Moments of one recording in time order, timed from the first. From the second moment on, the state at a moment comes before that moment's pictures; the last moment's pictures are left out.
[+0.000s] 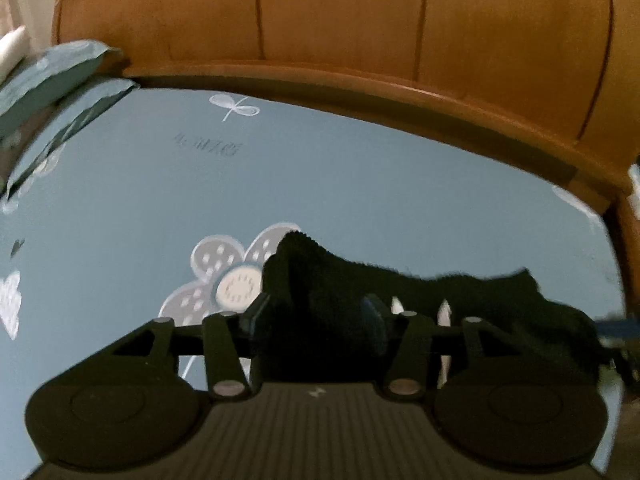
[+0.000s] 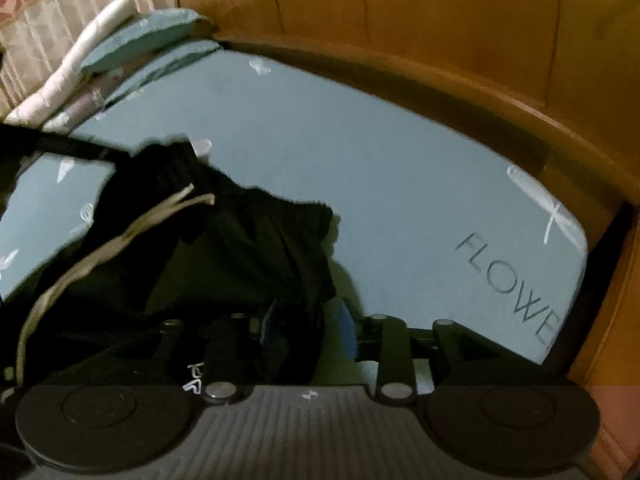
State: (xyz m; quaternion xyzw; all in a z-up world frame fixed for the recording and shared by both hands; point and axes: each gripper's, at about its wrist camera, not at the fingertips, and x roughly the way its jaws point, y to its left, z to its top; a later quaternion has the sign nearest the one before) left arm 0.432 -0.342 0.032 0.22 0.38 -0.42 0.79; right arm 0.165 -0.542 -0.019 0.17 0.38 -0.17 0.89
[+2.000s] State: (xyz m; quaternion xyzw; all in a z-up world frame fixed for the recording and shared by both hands) left arm 0.167 0.000 -0.033 0.35 0.24 -0.29 0.86; right arm 0.012 -0.354 -0.079 0.10 0.36 0.13 0.92
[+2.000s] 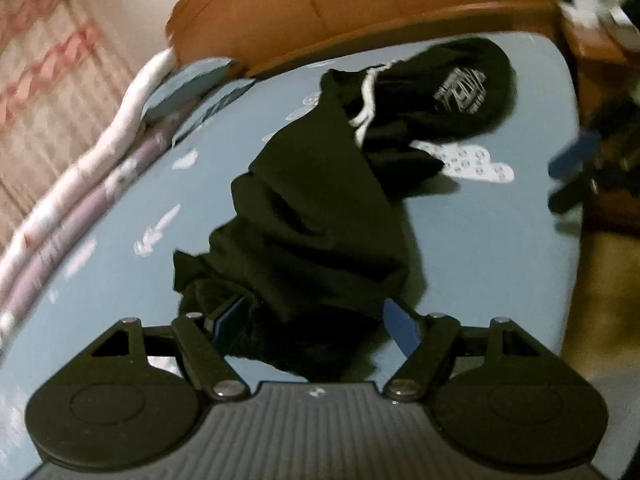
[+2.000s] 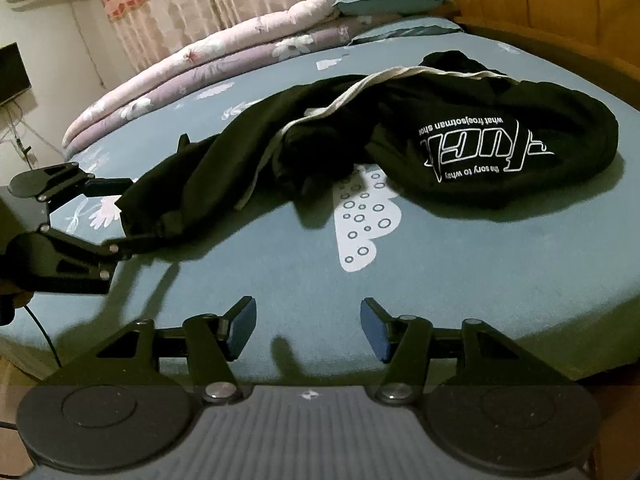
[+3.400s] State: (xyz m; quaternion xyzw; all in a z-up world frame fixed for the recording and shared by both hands) left arm 0.370 0.081 0.050 0.10 0.26 -0.15 0.95; right arm 0.061 -0.350 -0.064 0.04 0.34 0.11 0.93
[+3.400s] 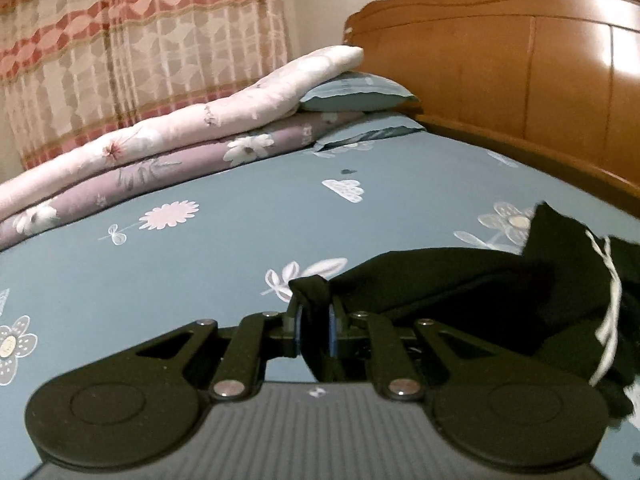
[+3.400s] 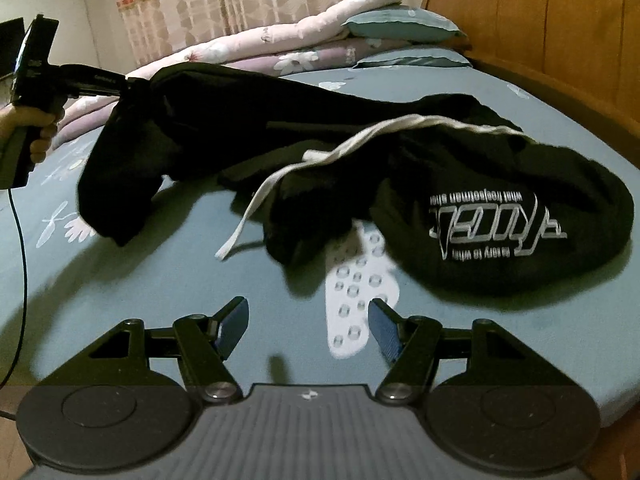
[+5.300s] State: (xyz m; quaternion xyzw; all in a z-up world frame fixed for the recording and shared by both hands) left arm 0.336 0.041 0.005 0.01 0.40 -0.11 0.91; right arm 0.189 -0.396 0.028 0.01 0.36 0.21 0.91
